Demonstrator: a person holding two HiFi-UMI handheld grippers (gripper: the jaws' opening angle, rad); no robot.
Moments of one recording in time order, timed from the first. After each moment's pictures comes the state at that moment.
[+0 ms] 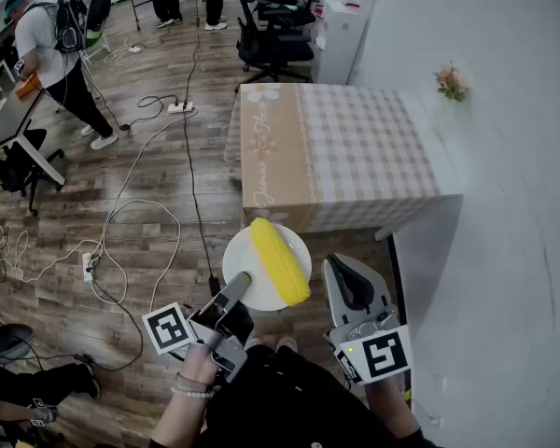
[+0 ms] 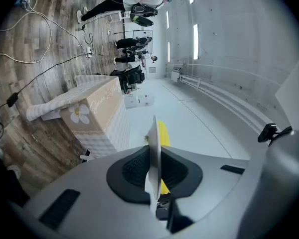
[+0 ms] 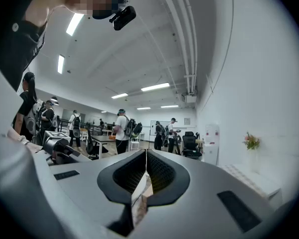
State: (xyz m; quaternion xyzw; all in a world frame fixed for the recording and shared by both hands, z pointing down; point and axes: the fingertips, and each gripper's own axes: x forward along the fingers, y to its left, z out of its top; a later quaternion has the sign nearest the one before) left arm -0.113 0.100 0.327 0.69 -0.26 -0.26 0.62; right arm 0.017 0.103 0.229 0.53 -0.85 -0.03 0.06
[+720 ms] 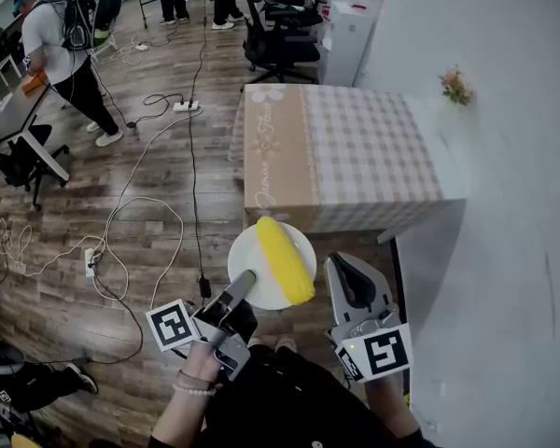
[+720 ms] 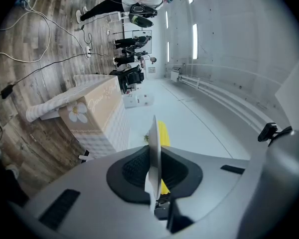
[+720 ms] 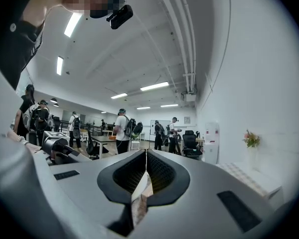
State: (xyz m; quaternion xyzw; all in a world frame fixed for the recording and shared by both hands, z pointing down) left arm -0.102 0.097 0.325 0.69 -0.26 -0.26 0.62; right arm 0.027 0.097 0.234 0.53 -0.85 -0.02 0.06
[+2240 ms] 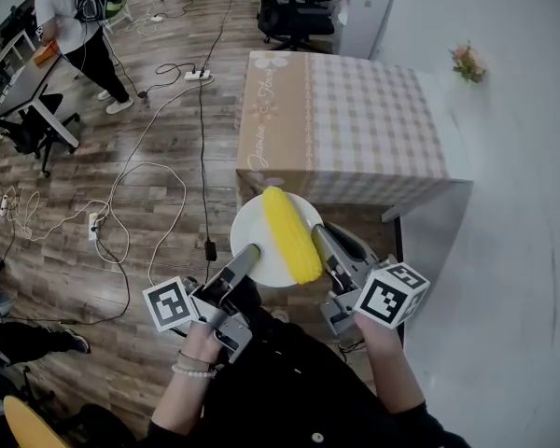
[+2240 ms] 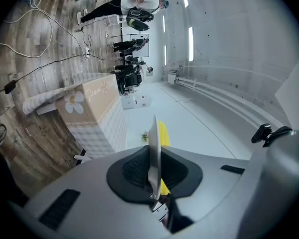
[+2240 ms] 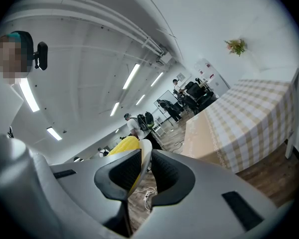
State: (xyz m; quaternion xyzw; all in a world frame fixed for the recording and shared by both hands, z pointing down) left arm -0.037 0.134 0.320 0.69 -0.27 -0.28 0.61; right arm 0.079 0.101 0.307 0.40 -0.85 0.35 -0.07
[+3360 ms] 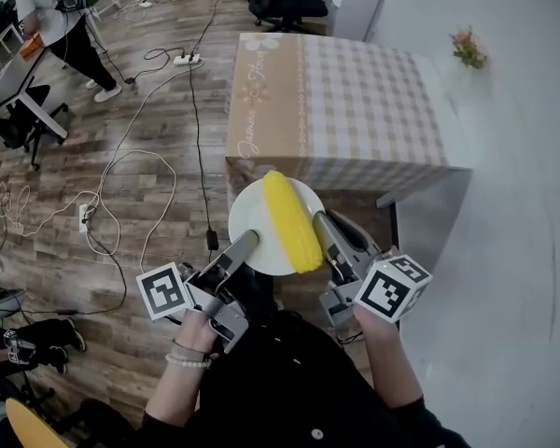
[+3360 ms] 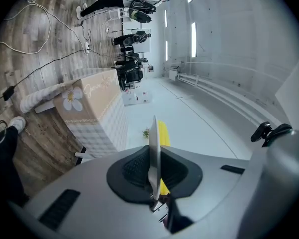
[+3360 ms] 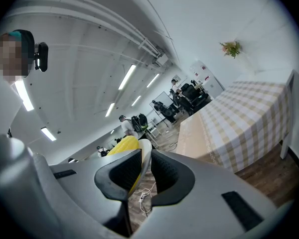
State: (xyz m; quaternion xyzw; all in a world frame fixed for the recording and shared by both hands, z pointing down) left arm -0.022 0.113 0.334 0.70 -0.25 -0.27 0.62; right arm 0.094 0.085 0.320 0.42 -0.83 0.35 -0.07
